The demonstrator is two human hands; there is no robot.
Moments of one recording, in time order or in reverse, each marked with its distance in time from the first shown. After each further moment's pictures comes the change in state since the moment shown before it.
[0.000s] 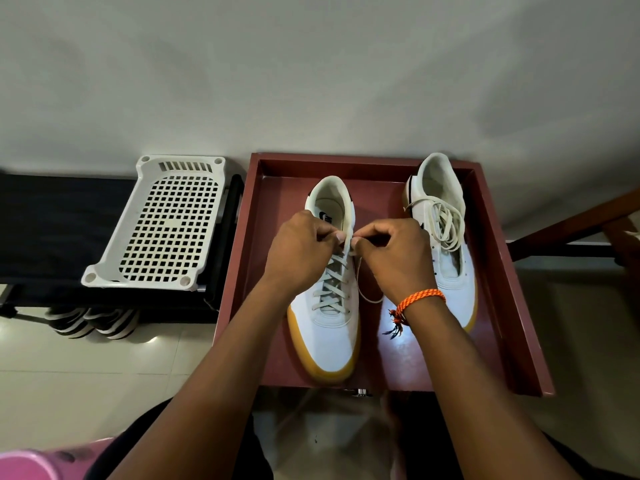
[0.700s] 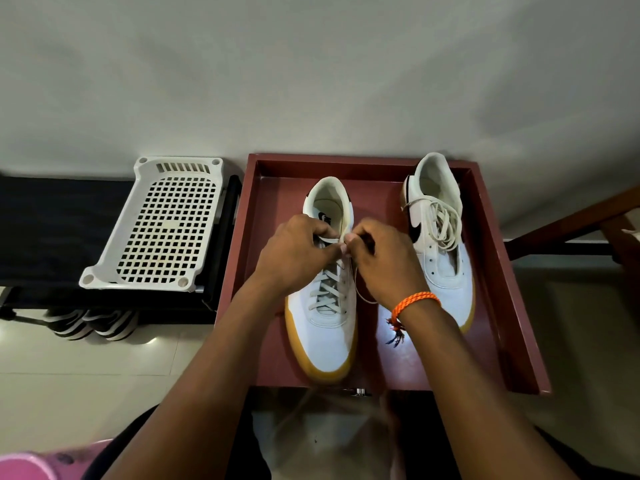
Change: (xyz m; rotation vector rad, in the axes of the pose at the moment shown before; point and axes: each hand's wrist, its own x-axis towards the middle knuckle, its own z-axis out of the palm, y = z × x) left_hand 0.001 -0.007 -0.006 0.011 -0.113 0.016; right_hand -0.002 0.003 0.005 -0.162 -0.103 -0.049
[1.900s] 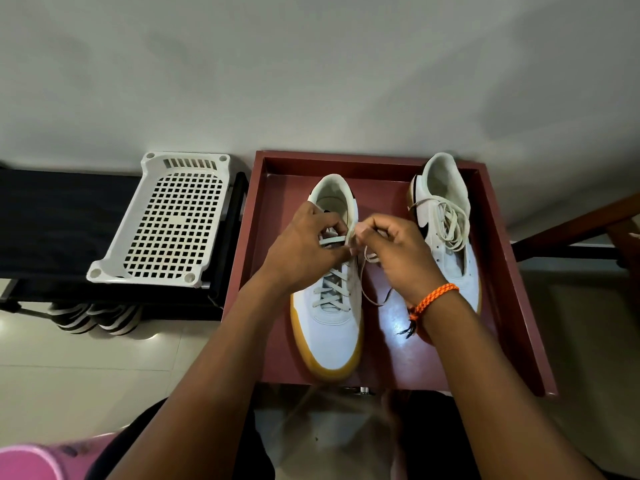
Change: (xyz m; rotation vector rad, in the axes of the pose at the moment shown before) left_hand -0.001 -0.003 -0.002 -0.017 -0.027 0.074; right_hand 0.003 -0.009 -0.013 0.469 -0.110 0.078
